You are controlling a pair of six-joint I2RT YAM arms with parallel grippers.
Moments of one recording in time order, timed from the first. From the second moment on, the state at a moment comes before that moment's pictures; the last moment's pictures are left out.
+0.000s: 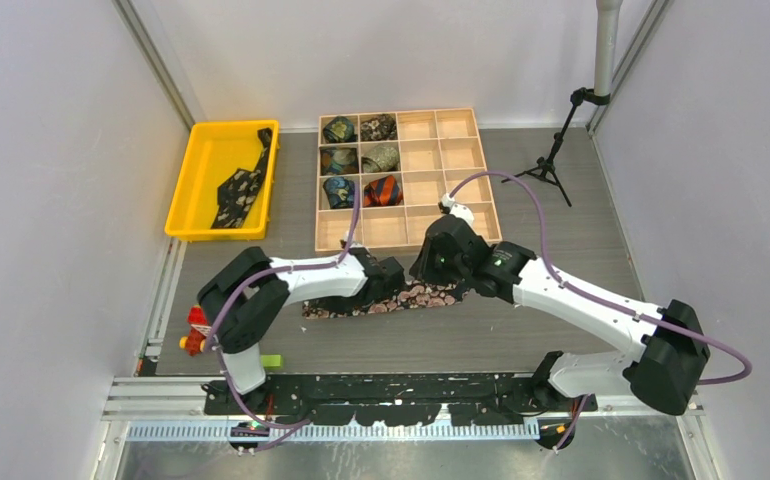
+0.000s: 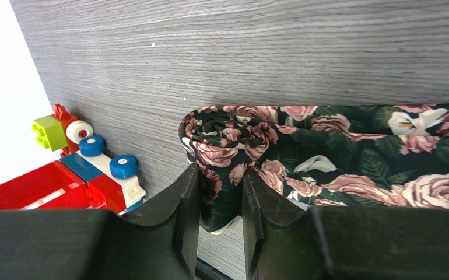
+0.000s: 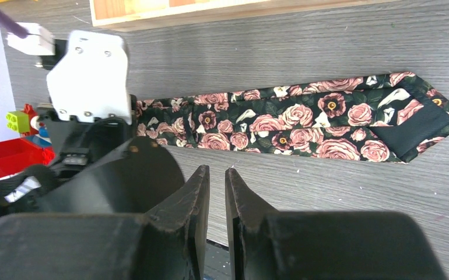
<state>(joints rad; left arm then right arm) -0.95 1.76 1.05 -1.04 -0.71 -0.82 0.87 1.26 0.96 -0.50 0.17 0.92</state>
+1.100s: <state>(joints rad) -0.98 1.64 1.04 -0.87 -0.52 -0.76 0.87 1.23 1.09 -0.61 0.20 0.94</state>
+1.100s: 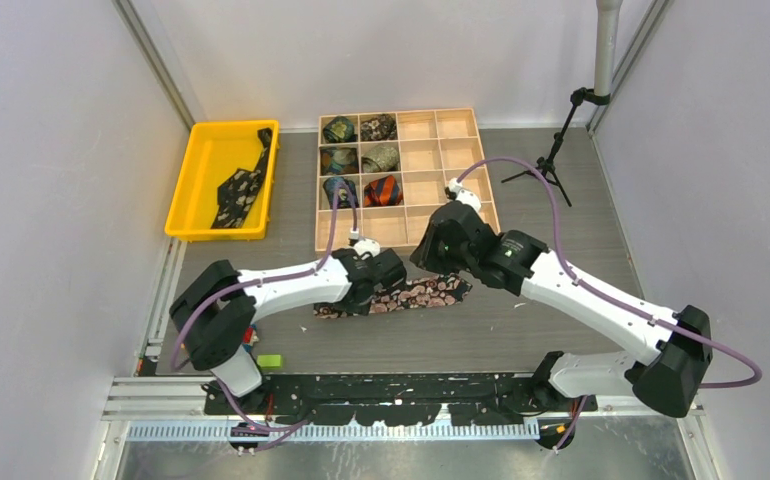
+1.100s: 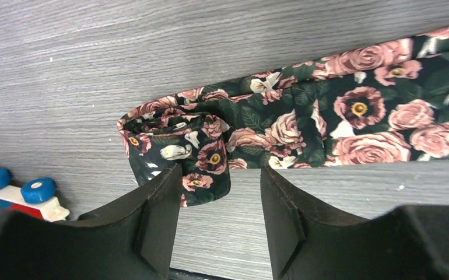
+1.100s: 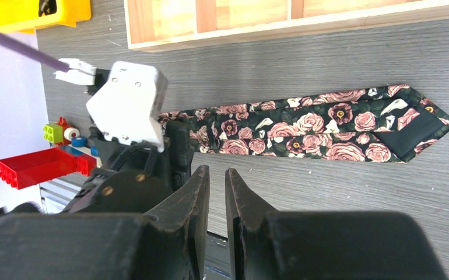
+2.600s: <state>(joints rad) -0.51 0.83 0.61 -0.74 -0.25 -0.65 1.10 1.93 1.44 -0.45 0.08 1.00</state>
